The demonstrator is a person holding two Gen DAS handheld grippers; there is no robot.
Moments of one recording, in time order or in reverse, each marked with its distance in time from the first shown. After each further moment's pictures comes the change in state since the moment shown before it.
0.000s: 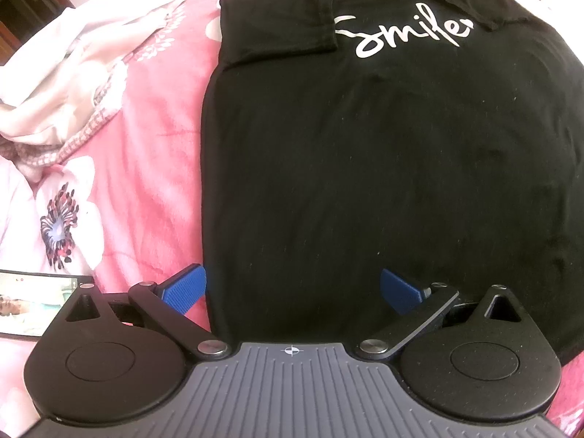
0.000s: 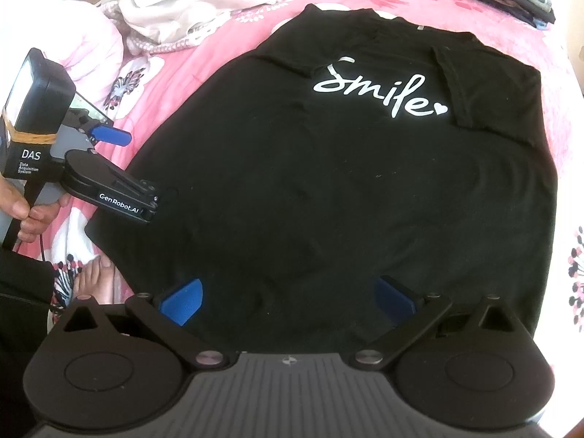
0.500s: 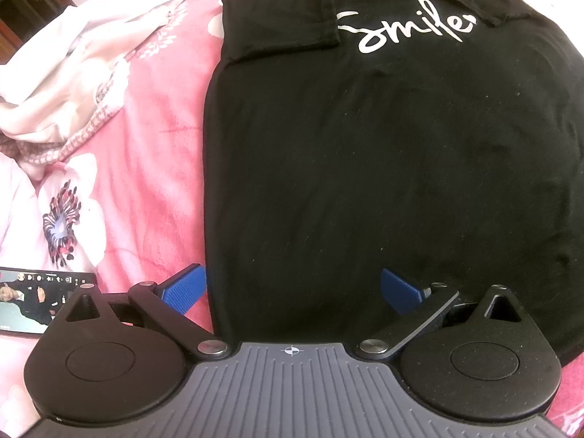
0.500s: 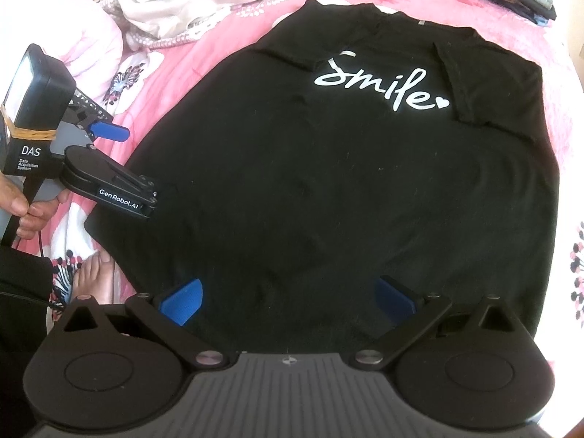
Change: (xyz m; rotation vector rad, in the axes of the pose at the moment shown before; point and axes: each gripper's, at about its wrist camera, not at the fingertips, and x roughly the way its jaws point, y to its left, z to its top) left arm 0.001 0.001 -0.002 0.001 0.009 0.010; right arm 0.003 0.000 -0.002 0.003 0.016 0.000
